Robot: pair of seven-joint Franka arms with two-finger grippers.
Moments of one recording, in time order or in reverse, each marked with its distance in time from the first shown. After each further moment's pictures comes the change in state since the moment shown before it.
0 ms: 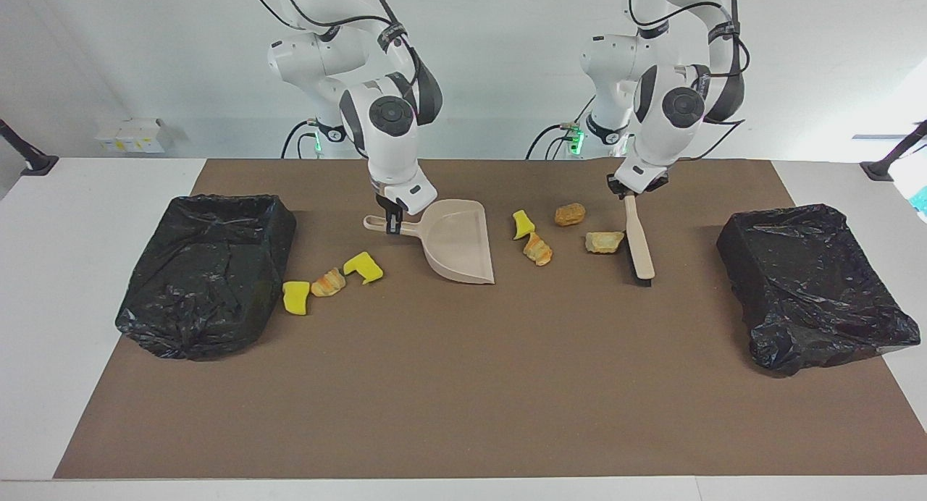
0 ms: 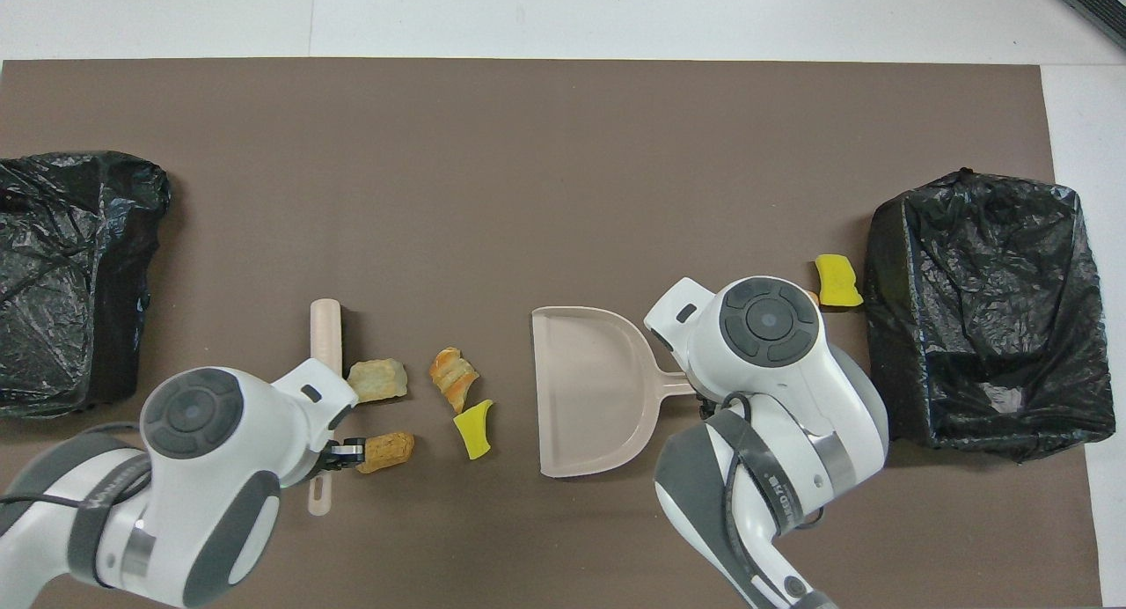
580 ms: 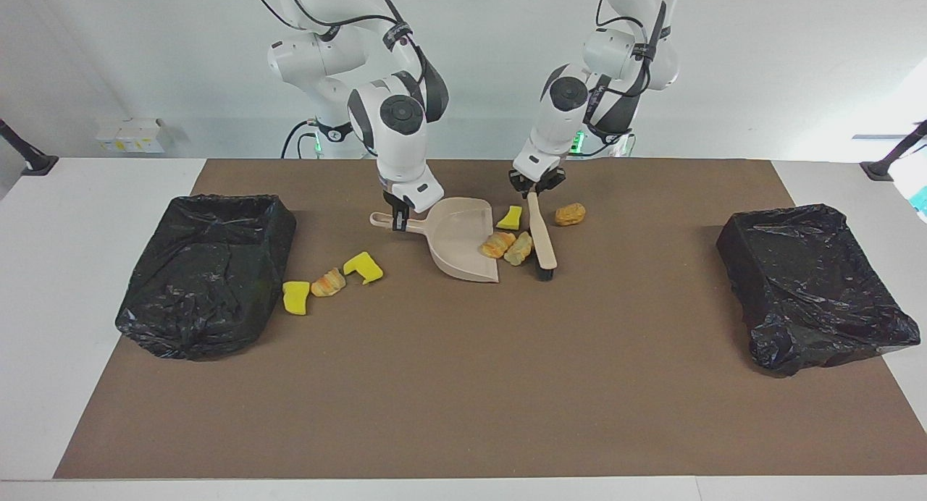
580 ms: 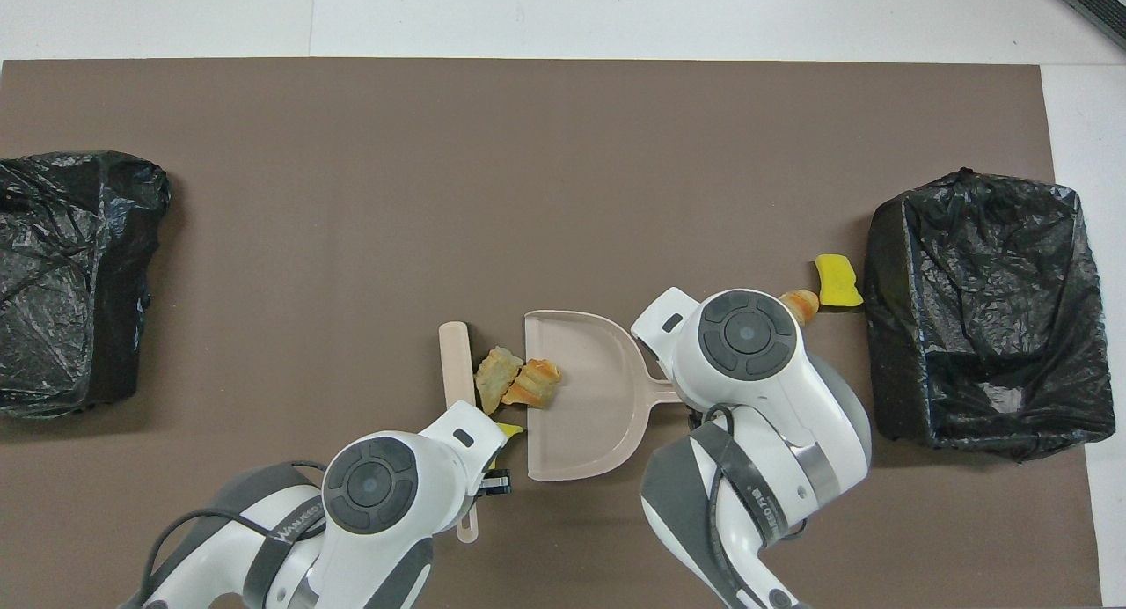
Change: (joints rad) left arm -0.331 0.088 -0.007 0.052 -0.199 0.172 -0.227; right arm 0.029 -0.001 0.000 -0.008 0.000 0.000 0.049
